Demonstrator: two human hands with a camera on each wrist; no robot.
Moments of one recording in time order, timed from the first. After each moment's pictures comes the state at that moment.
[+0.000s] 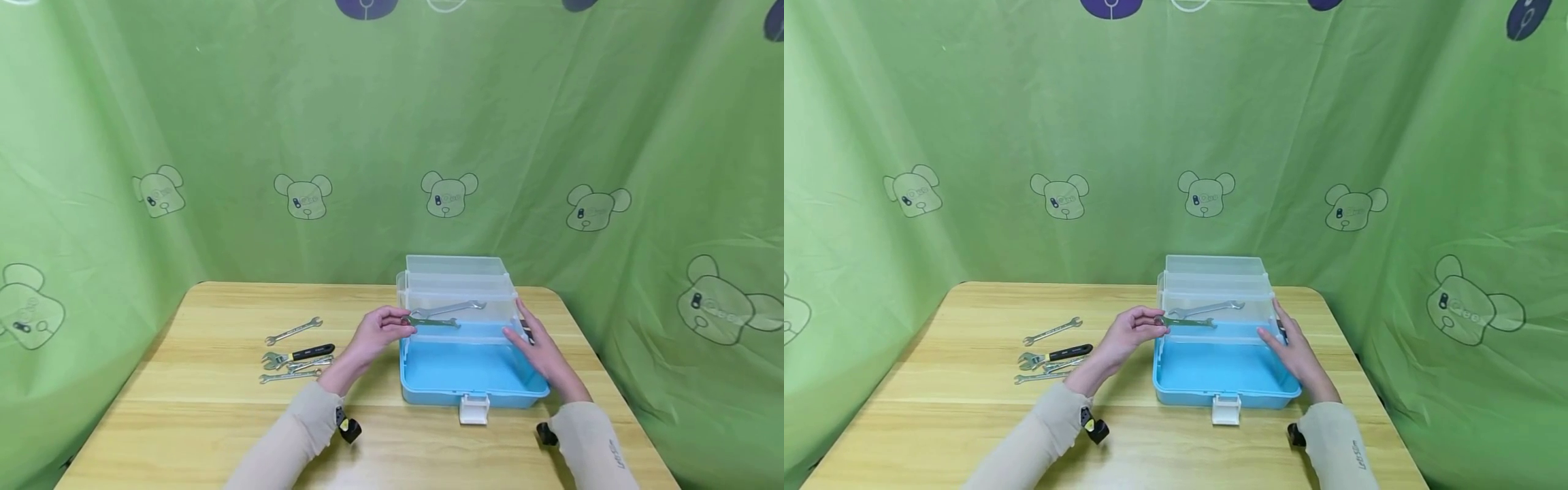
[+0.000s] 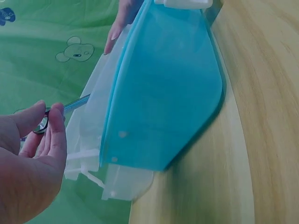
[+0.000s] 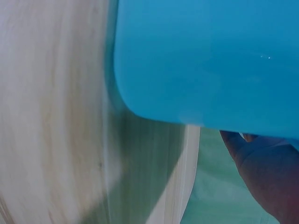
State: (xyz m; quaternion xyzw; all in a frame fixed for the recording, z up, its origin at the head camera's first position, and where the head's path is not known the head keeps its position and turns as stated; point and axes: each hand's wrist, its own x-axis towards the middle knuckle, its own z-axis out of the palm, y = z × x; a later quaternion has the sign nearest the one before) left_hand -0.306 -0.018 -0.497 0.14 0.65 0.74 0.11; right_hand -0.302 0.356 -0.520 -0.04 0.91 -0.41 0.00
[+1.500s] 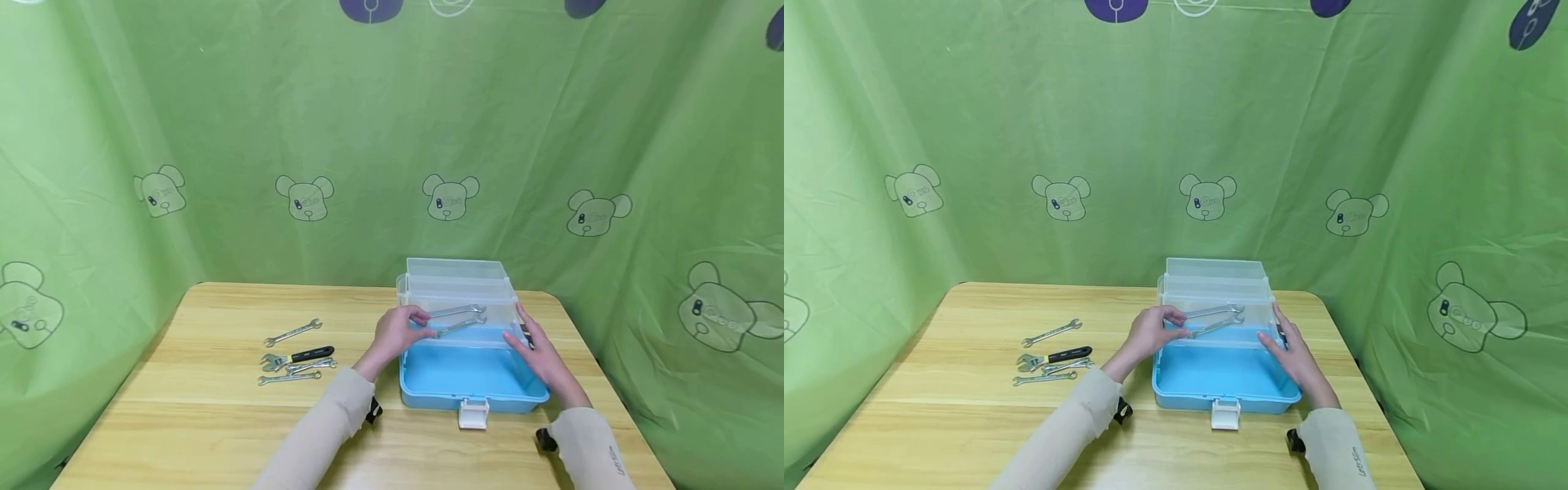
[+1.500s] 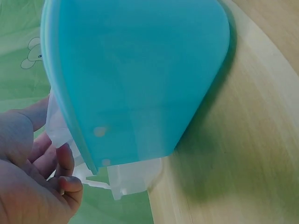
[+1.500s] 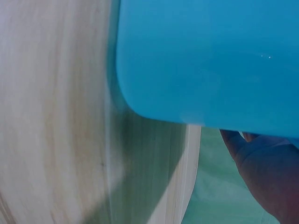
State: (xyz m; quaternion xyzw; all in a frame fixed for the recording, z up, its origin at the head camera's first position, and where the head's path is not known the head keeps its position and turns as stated) left_hand -0.330 0.027 -0.495 0.16 0.89 0.43 -0.02; right_hand -0.302 0.356 -0.519 -0.03 0.91 -0.41 0.01
